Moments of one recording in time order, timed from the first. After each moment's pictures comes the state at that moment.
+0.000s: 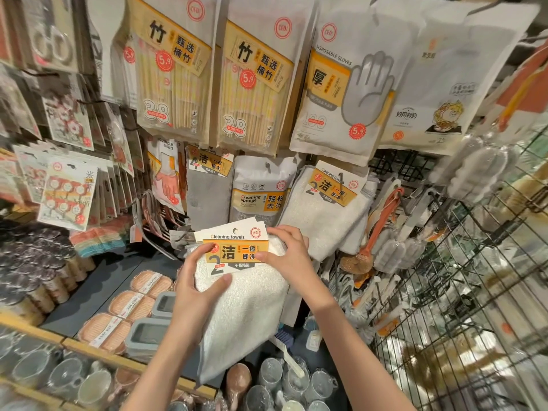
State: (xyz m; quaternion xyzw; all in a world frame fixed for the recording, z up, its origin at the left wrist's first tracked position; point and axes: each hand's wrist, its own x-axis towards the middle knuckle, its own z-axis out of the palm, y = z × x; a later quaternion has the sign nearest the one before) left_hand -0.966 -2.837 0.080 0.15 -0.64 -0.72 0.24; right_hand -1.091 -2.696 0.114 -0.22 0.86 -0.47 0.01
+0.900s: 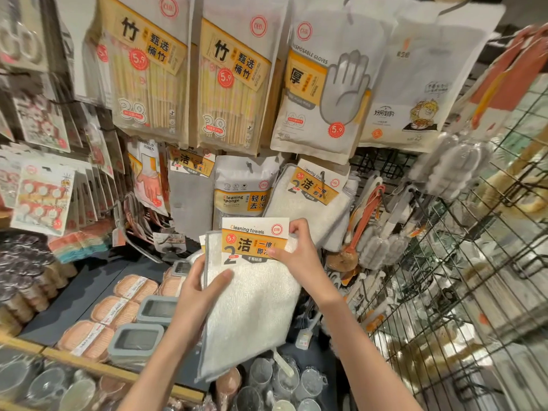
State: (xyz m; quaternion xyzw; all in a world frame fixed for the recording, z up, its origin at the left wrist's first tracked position) left_hand -0.978 -2.811 0.086 0.11 -0.59 -0.78 0.14; right_hand -1.098 -2.652 0.124 -0.19 0.81 -0.56 0.01
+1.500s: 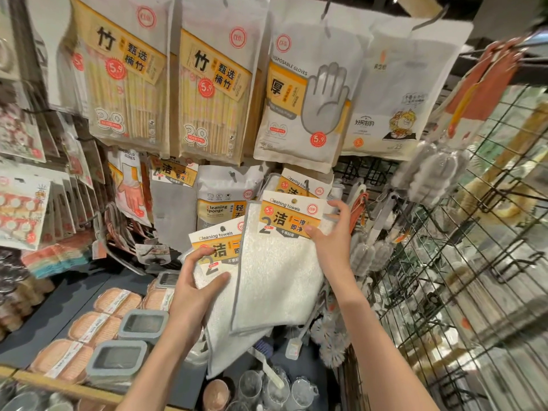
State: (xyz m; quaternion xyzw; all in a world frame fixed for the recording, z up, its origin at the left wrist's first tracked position) left_hand -1.007 -2.797 0.097 0.13 -0.60 -0.76 0.20; right_hand -1.133 -2.604 0.161 -0.09 0.75 -0.62 -0.18
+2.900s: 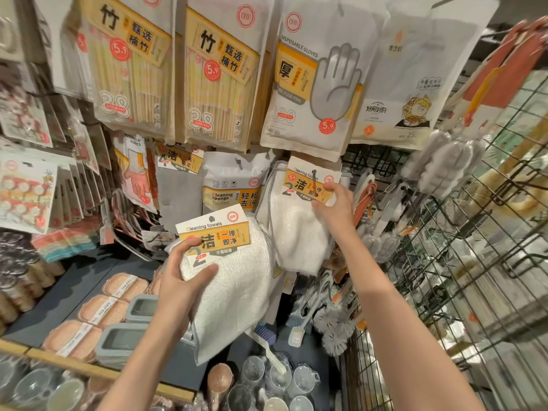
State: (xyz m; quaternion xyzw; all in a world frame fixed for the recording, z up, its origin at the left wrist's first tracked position) left_hand -0.993 -2.816 0.091 0.14 -0.56 -0.79 0.21; right_hand -1.194 -2.601 0.164 -0.06 0.85 -0.50 -0.13
